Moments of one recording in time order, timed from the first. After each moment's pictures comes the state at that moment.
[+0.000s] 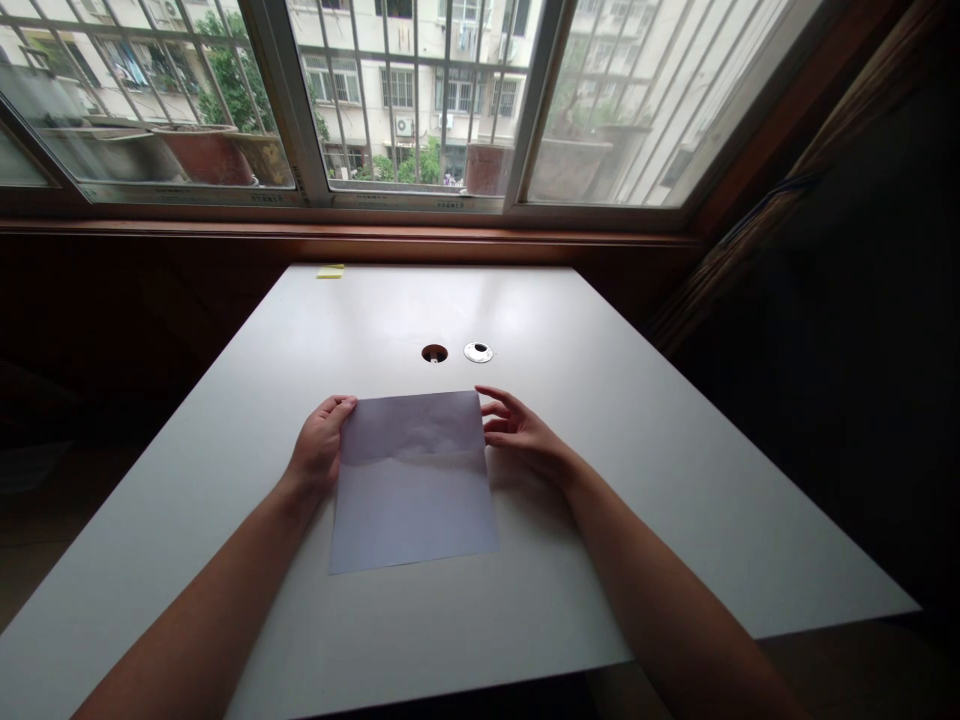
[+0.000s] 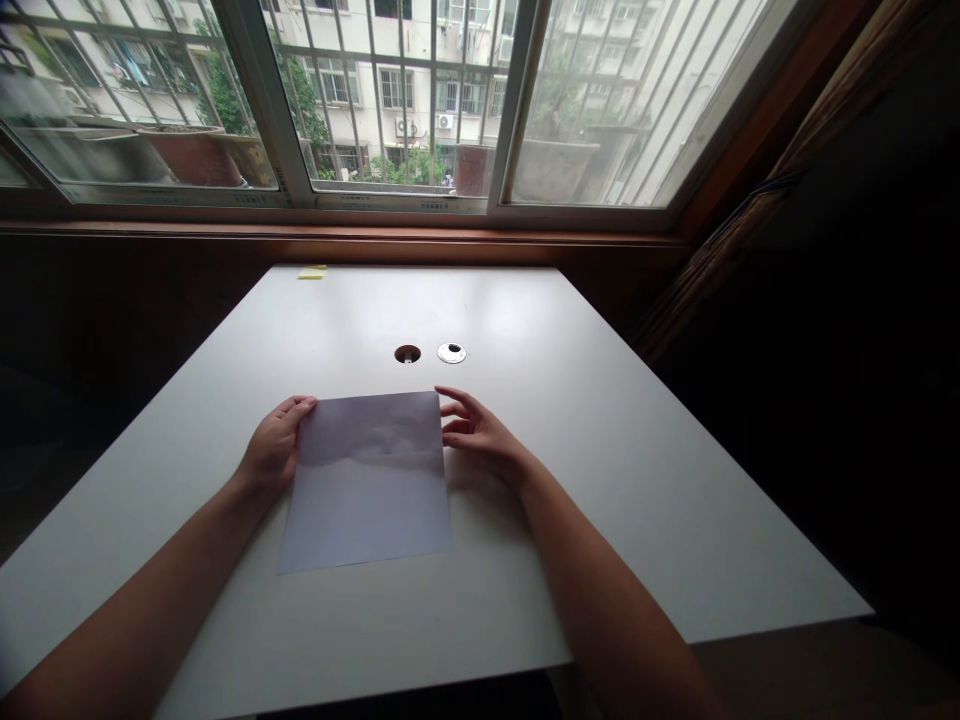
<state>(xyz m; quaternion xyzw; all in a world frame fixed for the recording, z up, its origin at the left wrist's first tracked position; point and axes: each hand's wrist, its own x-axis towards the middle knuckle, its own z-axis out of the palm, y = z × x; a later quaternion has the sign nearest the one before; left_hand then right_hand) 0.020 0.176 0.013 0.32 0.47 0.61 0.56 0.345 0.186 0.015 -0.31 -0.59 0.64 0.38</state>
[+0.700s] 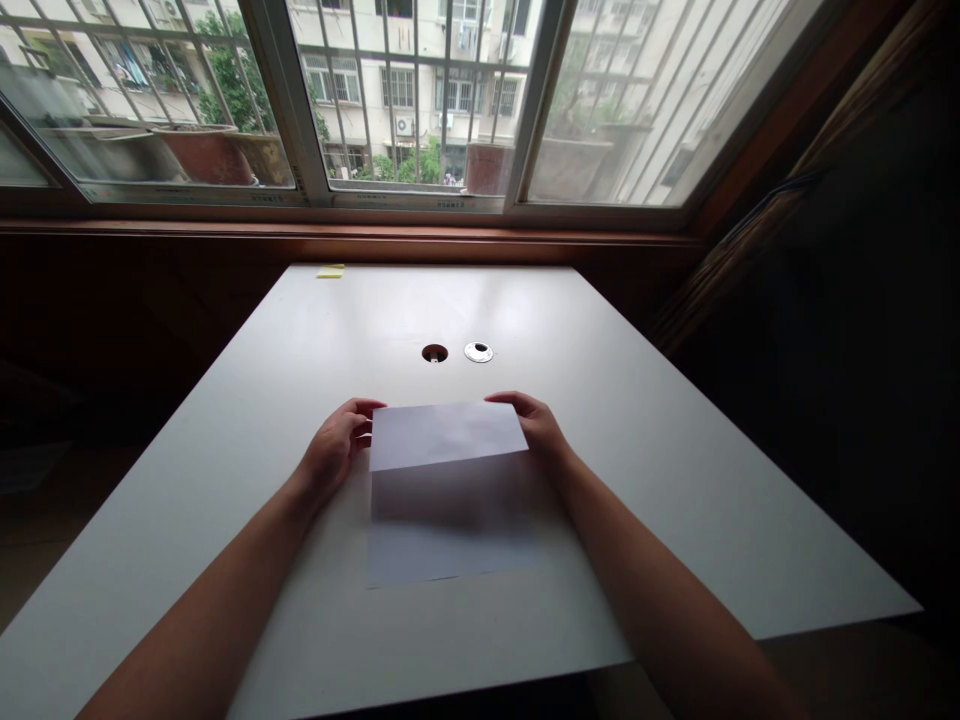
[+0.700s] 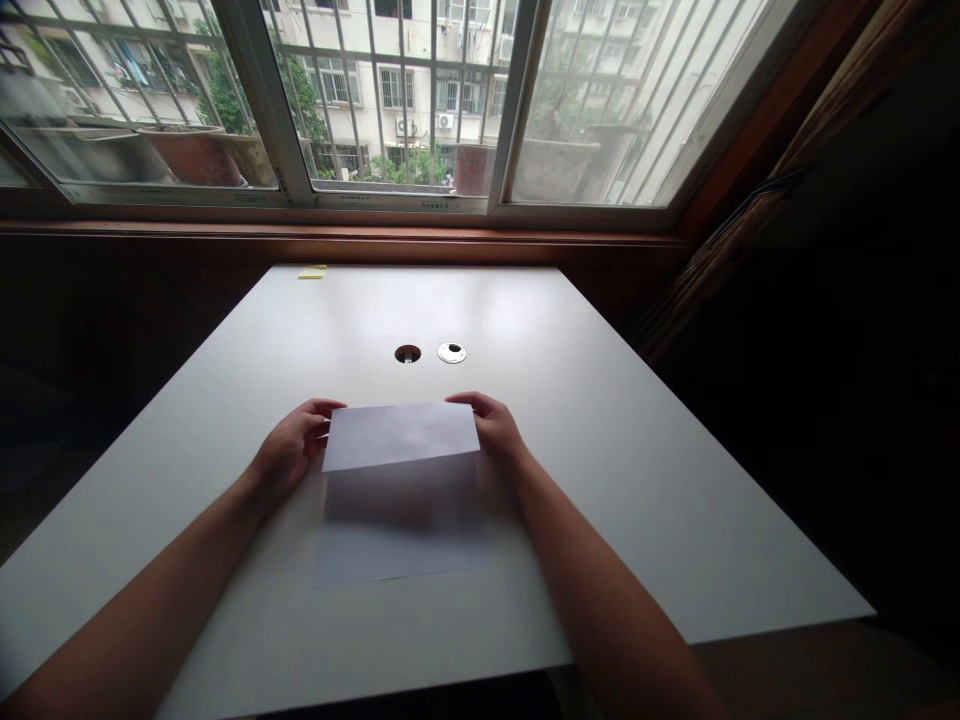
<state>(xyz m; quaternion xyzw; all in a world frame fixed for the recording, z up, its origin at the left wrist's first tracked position) 0.025 0.169 0.015 0.41 0.46 0.51 0.60 0.342 0.192 0.007 -0.45 -0.55 0.51 0.49</state>
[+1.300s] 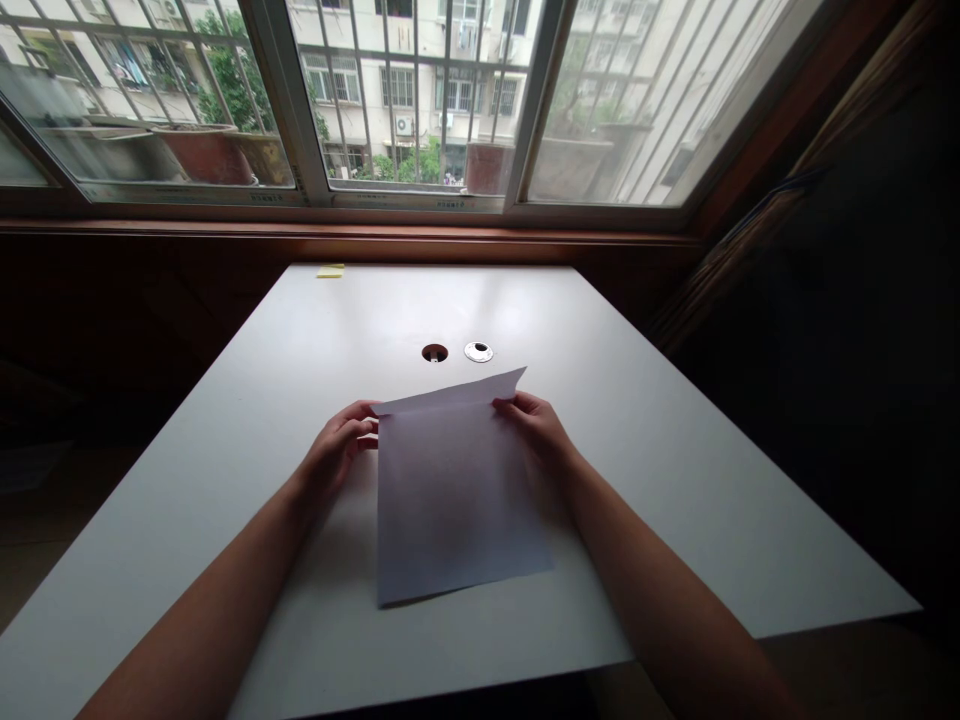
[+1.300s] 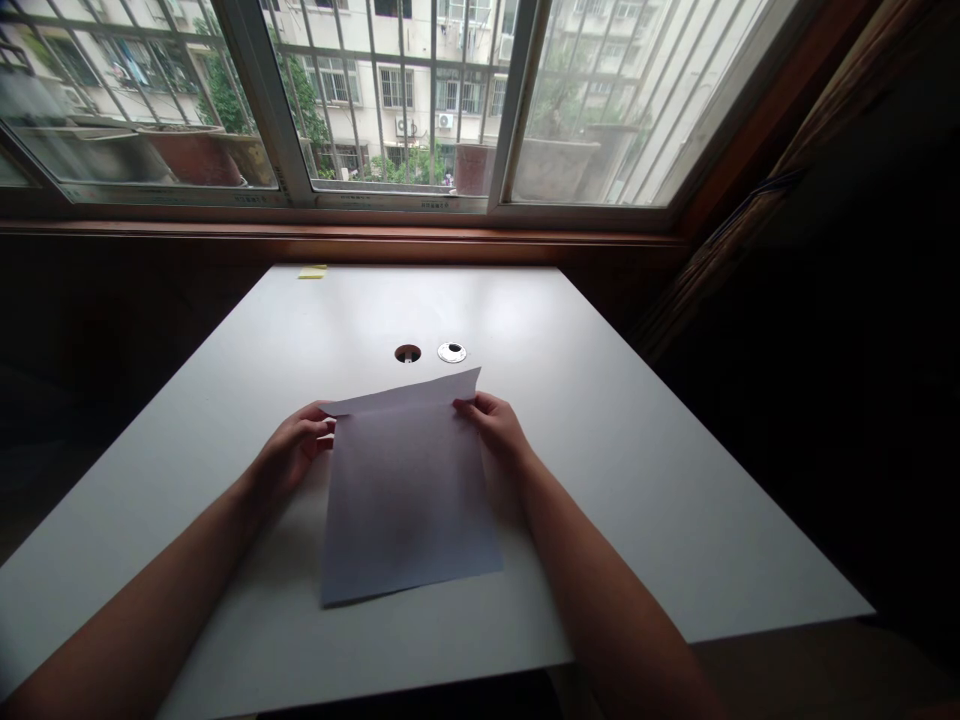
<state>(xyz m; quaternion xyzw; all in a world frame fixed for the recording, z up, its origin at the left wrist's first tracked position) 0.021 0.166 0.019 0.47 0.42 0.48 0.61 0.346 0.198 0.004 -0.47 -0.51 0.53 0.48</state>
